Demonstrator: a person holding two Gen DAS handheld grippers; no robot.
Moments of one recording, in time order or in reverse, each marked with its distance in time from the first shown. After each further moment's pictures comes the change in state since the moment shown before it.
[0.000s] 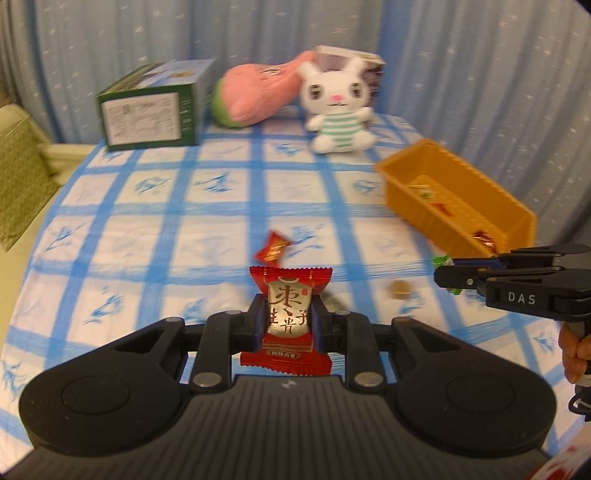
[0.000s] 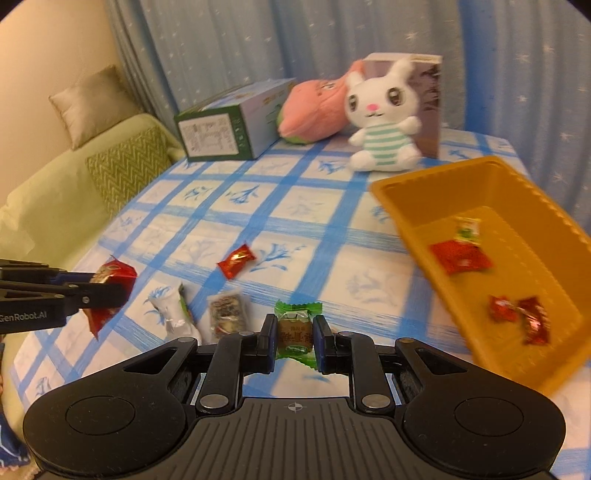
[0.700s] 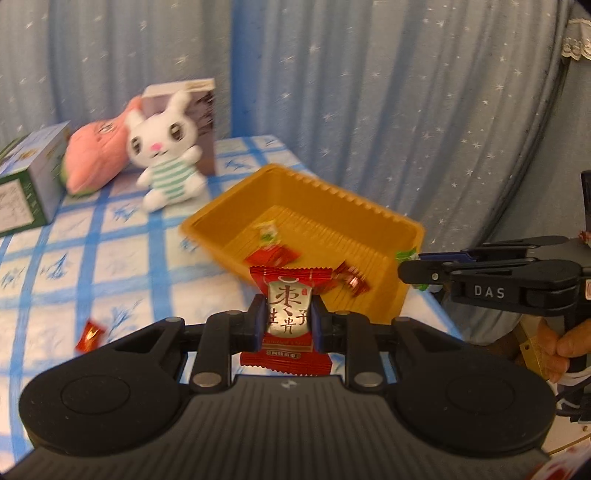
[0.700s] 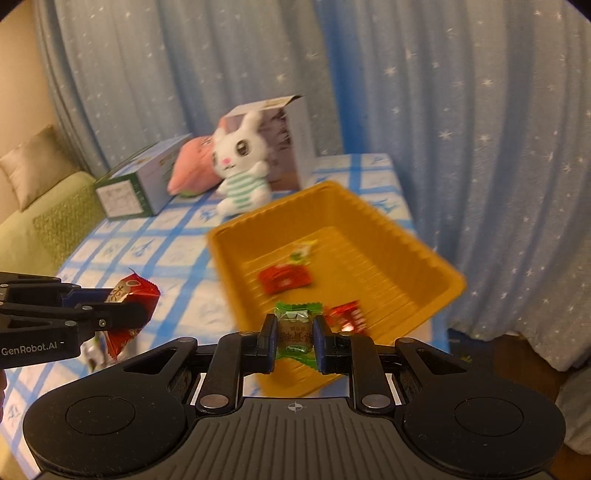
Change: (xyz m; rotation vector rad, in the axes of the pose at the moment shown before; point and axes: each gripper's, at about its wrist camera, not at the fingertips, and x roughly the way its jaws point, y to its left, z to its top) left arm 0.037 -0.181 0.054 0.192 -0.060 -0.198; right arm -0.101 -0.136 -0.001 0.132 -0.116 -0.154
